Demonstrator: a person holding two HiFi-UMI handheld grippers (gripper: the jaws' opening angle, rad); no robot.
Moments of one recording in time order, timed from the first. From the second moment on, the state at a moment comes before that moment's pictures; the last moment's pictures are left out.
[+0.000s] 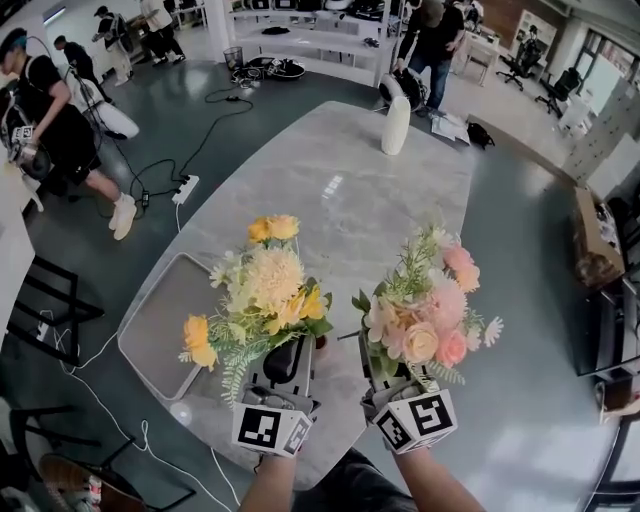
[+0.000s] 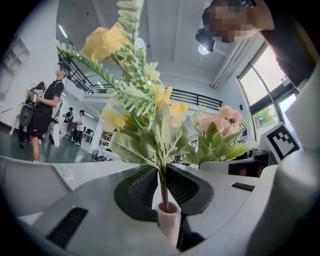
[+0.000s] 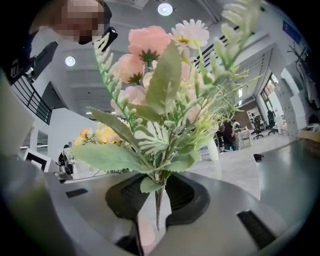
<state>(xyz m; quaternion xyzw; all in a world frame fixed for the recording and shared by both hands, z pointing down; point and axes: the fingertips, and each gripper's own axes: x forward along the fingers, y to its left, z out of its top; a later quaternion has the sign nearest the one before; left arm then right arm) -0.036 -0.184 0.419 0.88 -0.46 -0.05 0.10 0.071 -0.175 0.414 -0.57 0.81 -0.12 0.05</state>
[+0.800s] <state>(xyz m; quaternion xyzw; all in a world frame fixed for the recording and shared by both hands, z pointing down) -0.023 -0.181 0.439 0.88 -0.46 -0.01 0.09 0.076 -0.174 0.422 -0.57 0.81 -0.12 0.04</state>
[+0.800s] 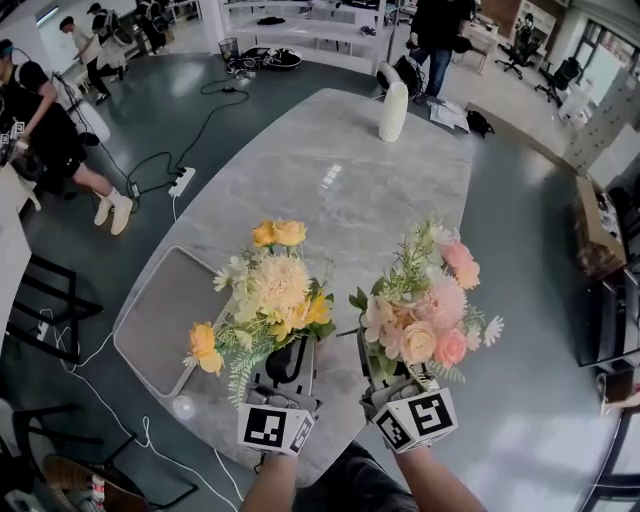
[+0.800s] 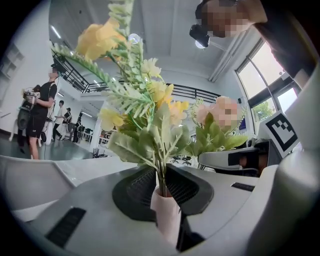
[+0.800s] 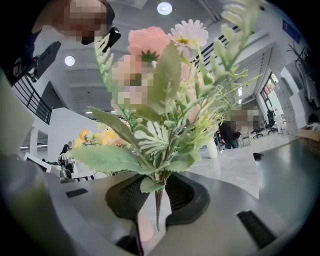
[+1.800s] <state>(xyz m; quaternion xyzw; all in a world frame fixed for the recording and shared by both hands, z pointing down) -0.011 -0.174 0.454 0.89 -0.46 0.04 0.05 0.081 -0.174 0.431 -0.57 0.81 -0.13 0.04</state>
